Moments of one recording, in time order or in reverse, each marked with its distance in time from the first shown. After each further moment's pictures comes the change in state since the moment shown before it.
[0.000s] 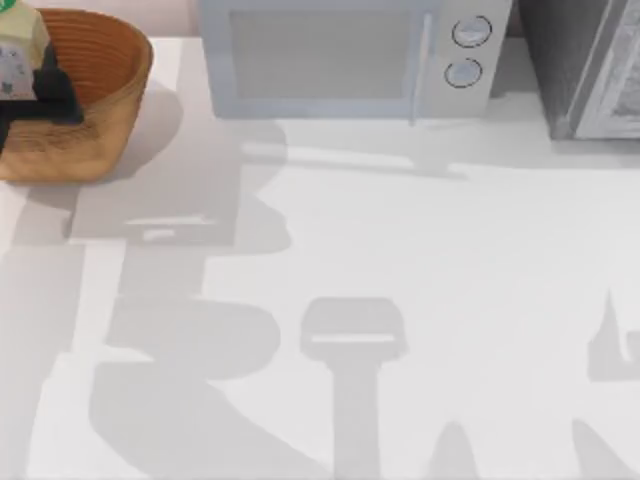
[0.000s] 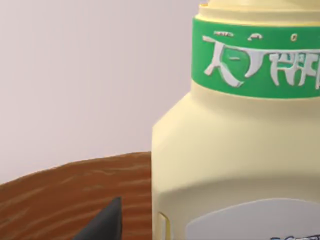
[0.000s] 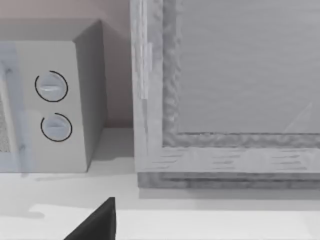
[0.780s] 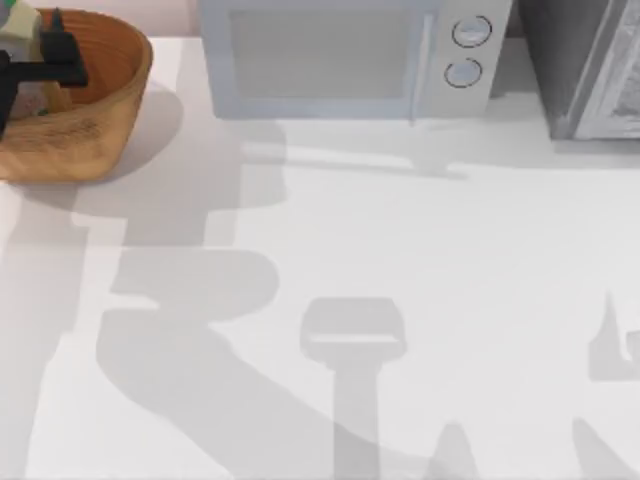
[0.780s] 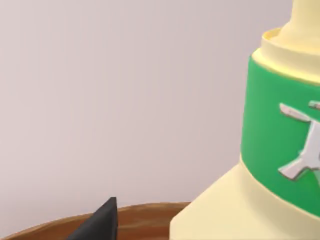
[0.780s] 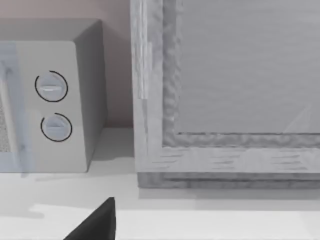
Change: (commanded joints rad) left arm -0.009 0.141 0.225 -0.102 -0.008 -0.008; right arm 0.000 0.000 0.000 0.000 0.000 0.000
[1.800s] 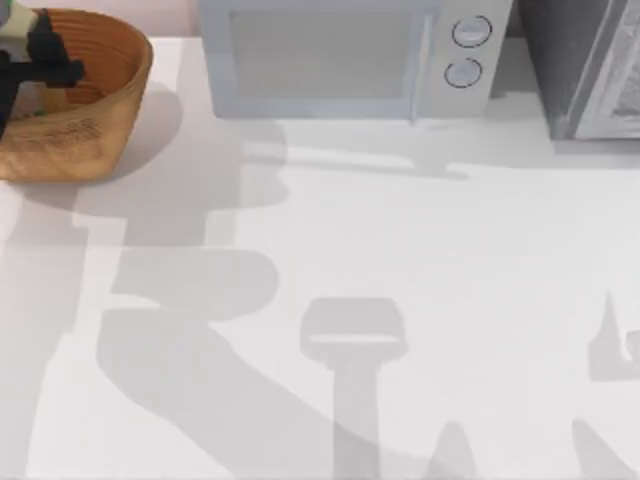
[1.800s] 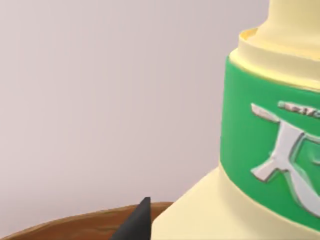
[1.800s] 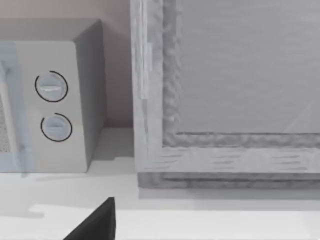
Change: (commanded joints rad) left arm 0.000 0.000 0.000 0.000 0.000 0.000; right arm 0.000 0.000 0.000 0.000 0.000 0.000
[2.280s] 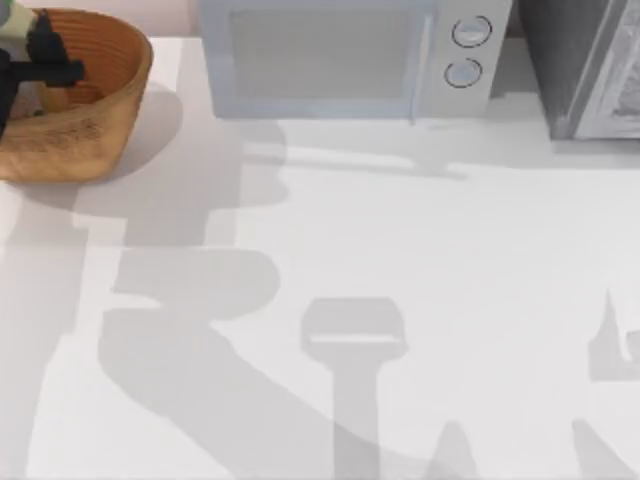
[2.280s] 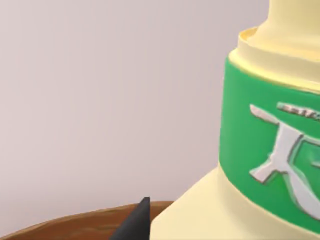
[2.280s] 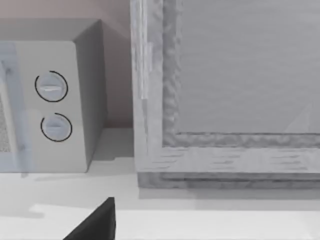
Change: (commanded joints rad) left arm 0.005 -0.027 0.001 -0.015 0.000 0.002; right arm 0.000 0.000 0.000 0.000 0.000 0.000
